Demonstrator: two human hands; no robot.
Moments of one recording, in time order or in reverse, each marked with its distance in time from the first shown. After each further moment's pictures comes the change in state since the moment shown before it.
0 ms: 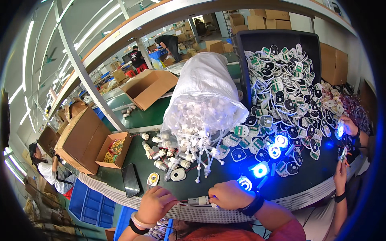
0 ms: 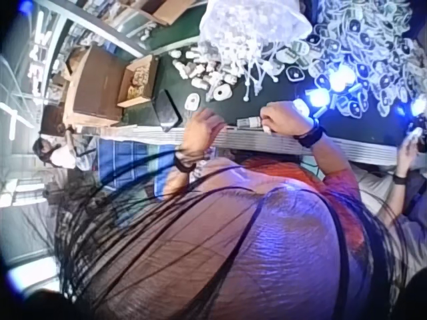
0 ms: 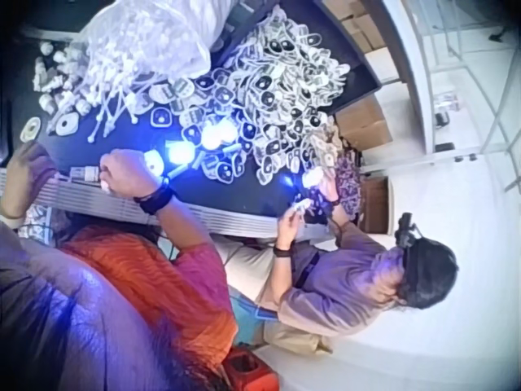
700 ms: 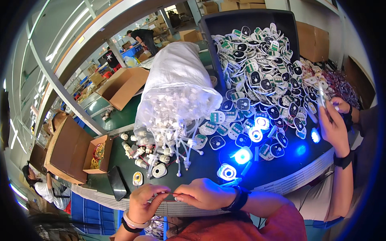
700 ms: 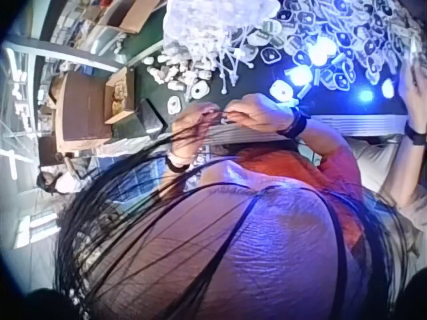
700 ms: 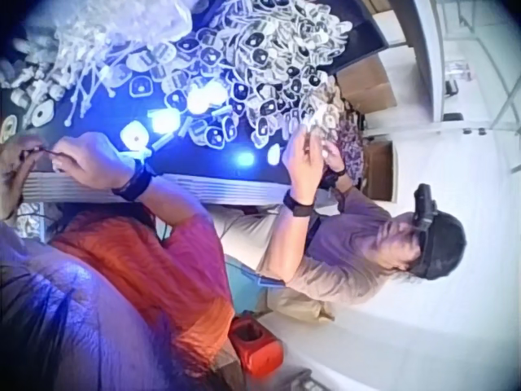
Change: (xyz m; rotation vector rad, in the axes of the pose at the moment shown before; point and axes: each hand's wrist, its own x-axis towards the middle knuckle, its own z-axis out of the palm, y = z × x) left_hand 0.041 0.029 -0.009 -0.405 0.071 0.012; right_hand 0.001 -0.021 0.003 0.418 0.328 -0.378
